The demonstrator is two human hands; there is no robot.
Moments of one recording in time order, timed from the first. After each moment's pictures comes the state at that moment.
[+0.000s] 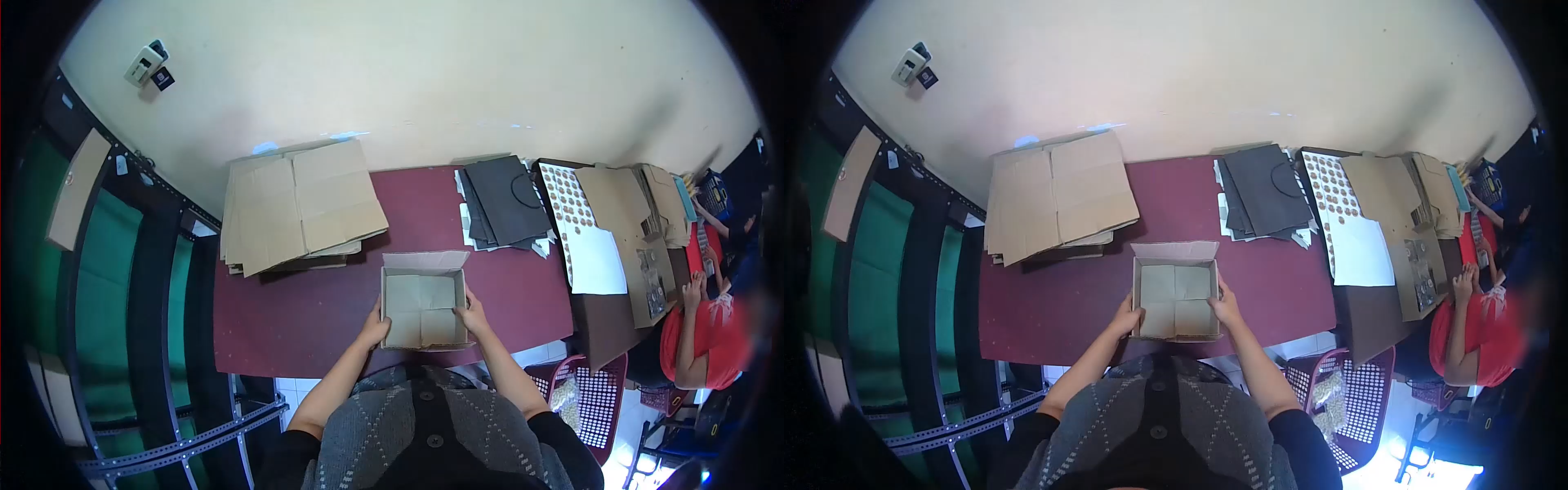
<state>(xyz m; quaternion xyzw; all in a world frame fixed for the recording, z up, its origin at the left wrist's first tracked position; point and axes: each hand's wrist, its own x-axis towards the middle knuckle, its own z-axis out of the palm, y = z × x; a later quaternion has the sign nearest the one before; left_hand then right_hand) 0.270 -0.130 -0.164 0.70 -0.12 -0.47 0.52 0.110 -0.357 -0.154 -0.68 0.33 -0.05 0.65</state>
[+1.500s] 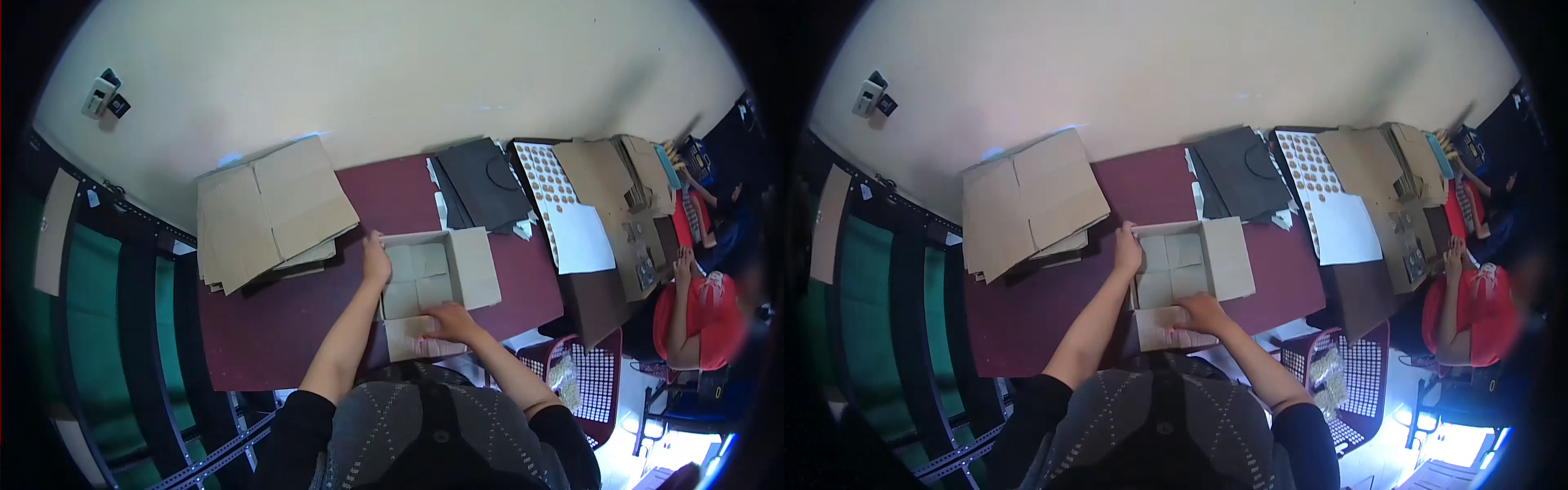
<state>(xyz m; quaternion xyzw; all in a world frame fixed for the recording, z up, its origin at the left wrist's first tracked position) 0.340 -0.278 -0.143 0.86 -0.26 -0.10 0.42 0.106 -0.339 -0.089 -0.93 0.12 0.14 0.32</state>
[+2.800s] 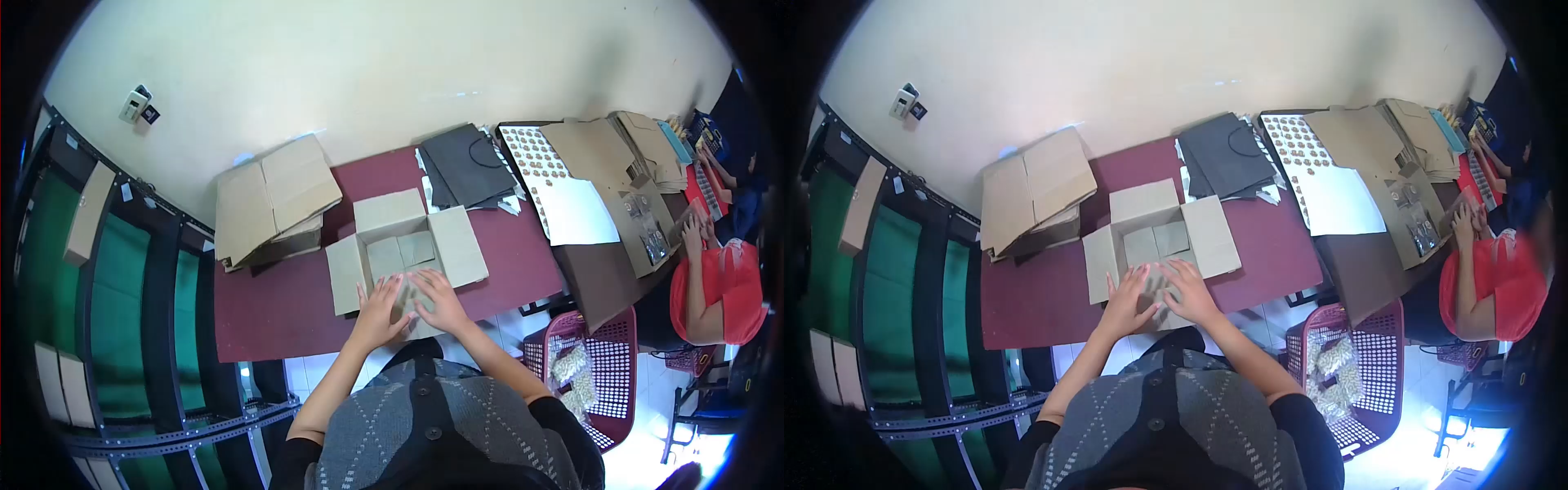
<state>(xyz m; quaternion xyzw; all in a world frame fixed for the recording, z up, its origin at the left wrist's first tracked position) 0.151 -0.158 -0.042 0.81 -0.54 -0.08 0.22 0.043 -0.319 -0.096 -0.89 0.05 -0.27 0.36</state>
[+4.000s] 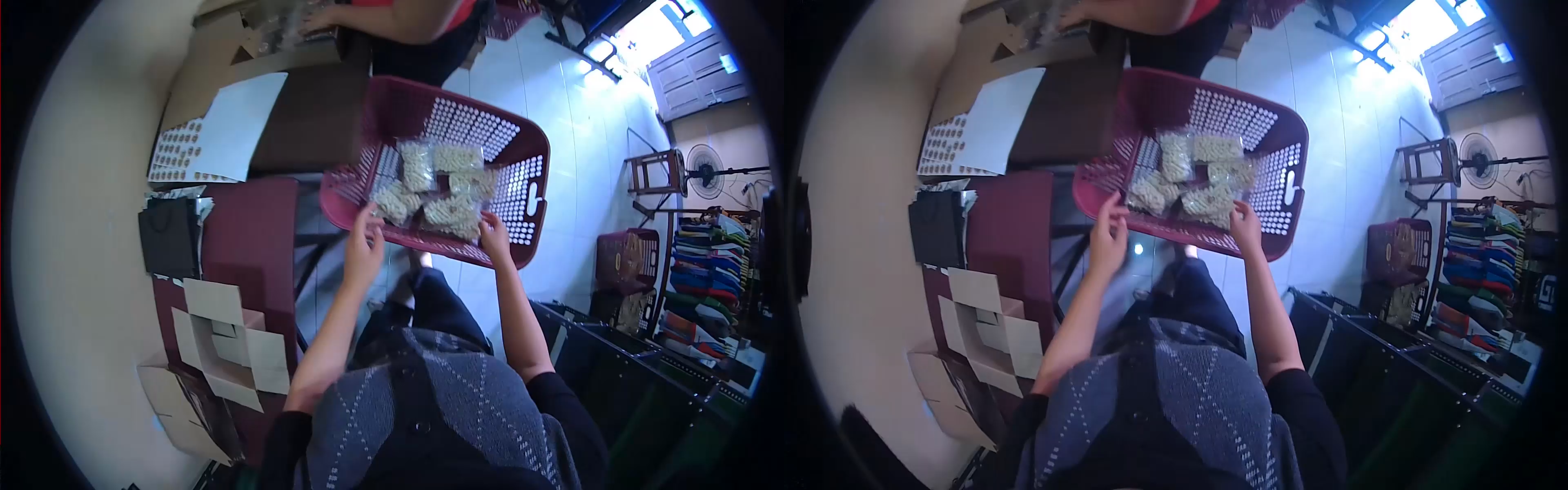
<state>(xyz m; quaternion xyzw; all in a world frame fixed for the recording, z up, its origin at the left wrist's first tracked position) -0.166 -0.333 -0.115 0.47 -0.69 -0.47 0.31 -0.446 -0.214 -0.221 -0.29 0.85 -0.34 0.28</state>
